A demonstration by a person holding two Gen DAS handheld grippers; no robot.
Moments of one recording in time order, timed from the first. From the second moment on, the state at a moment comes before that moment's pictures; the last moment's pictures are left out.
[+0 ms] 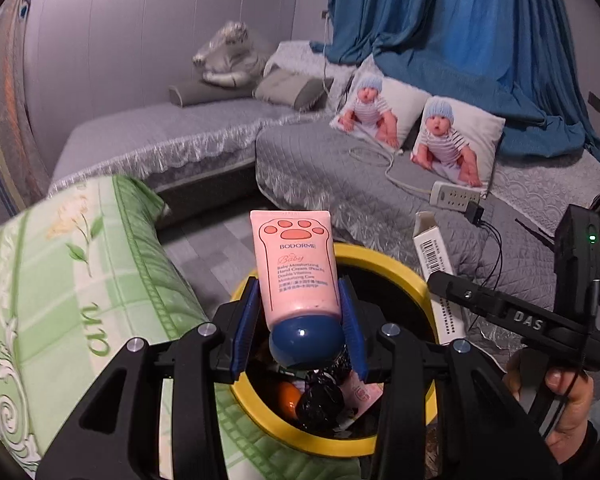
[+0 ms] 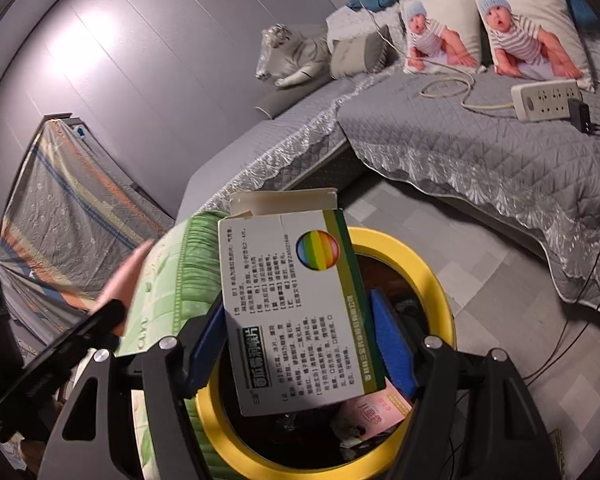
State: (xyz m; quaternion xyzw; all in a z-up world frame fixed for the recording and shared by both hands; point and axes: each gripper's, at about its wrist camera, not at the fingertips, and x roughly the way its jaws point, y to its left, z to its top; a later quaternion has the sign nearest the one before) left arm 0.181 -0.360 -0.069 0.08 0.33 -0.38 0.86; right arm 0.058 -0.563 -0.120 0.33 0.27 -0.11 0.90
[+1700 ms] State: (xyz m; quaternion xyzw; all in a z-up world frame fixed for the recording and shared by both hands) left arm 0.049 0.004 0.034 0.00 0.10 -0.04 0.99; right arm -0.001 -0.275 0.010 0.03 0.13 -0.02 0.99
